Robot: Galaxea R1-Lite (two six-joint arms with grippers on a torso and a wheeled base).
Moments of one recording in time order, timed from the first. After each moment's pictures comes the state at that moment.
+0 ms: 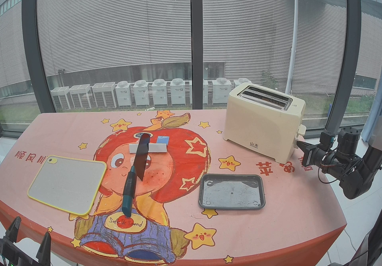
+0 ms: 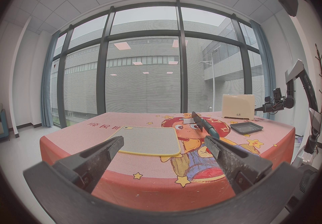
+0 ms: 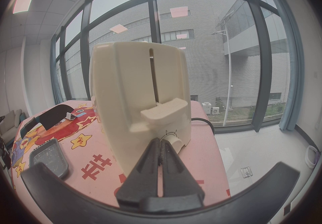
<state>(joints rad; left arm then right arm) -0.01 0.04 -0.02 0.00 0.00 0.00 0.05 2.05 -0.46 -1.29 0.23 0.04</state>
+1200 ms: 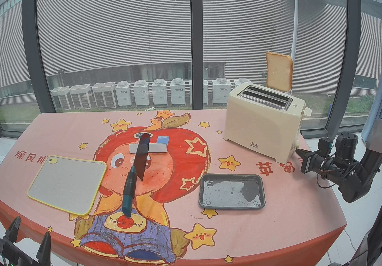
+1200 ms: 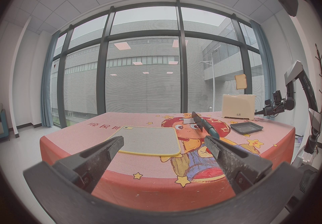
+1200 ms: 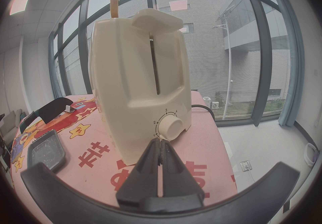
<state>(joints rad) -0.01 0.04 -0.02 0.00 0.00 0.00 0.04 2.08 -0.43 -1.29 0.23 0.03</state>
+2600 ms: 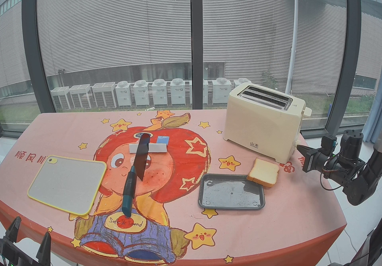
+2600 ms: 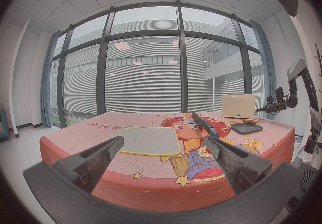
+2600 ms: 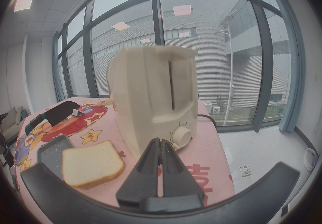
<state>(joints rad) -0.01 0.04 -0.02 0.00 0.00 0.00 0.10 1.94 -0.37 -1.28 0.18 0.02</state>
